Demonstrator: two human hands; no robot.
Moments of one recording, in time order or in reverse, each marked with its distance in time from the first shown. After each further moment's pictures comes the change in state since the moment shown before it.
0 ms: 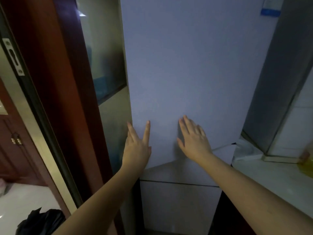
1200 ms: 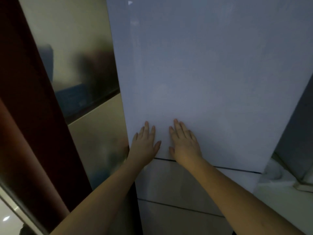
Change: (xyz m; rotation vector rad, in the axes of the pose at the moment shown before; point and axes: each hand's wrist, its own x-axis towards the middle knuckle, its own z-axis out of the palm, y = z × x) left_hand 0.154 0.009 0.096 0.092 -0.142 0.050; right_hand 0.122 0.033 0.079 0.035 -0.136 -0.116
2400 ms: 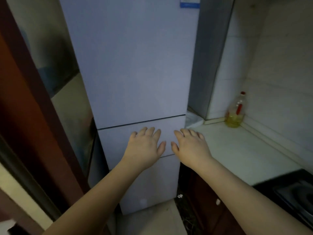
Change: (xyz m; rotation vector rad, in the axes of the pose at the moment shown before) left_hand -0.255 0.067 -0.134 -0.032 -0.067 0.566; right_hand -0.302 -0.116 -0.140 -0.184 -0.119 0.560
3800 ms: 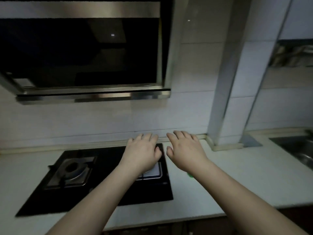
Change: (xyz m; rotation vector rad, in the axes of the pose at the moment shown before) left_hand -0.259 0.638 -0.164 -0.366 0.112 1.301; right_hand -0.644 0.279 -0.199 -0.376 0.048 1.259
